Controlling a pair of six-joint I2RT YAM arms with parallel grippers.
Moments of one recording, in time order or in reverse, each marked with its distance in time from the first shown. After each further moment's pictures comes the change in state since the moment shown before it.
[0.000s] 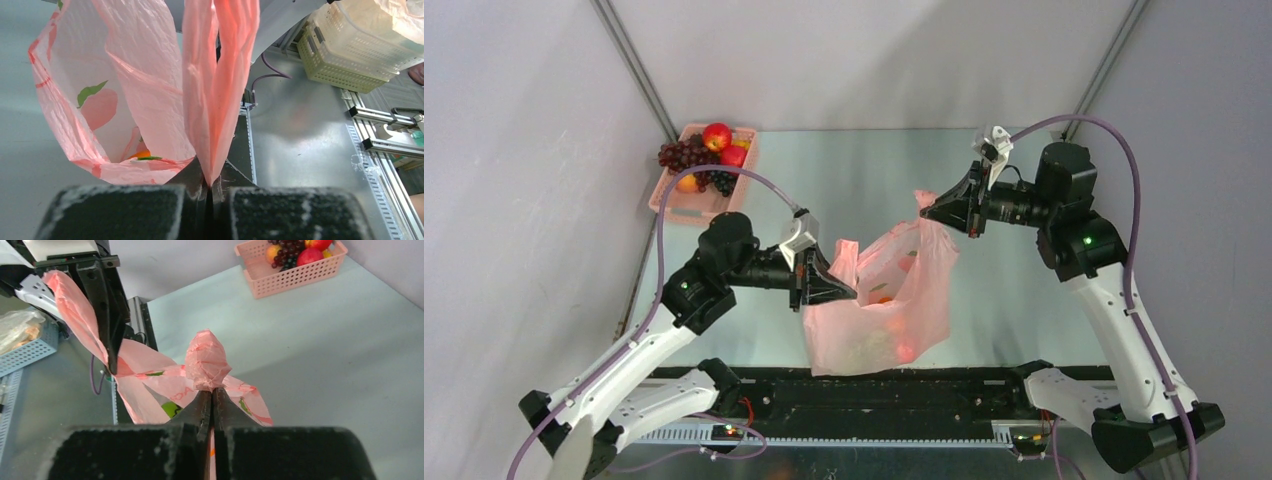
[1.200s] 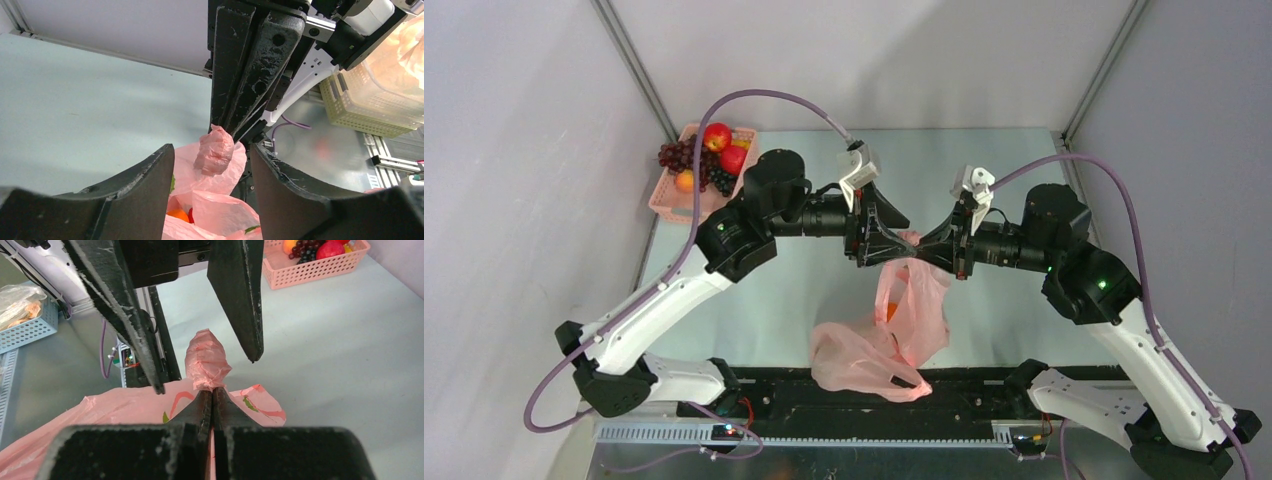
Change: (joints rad) left arm -0.184 0.400 0.573 -0.129 -0.272 -0.005; right arm 0.367 -0.144 -0.019 -0.113 0.347 0.000
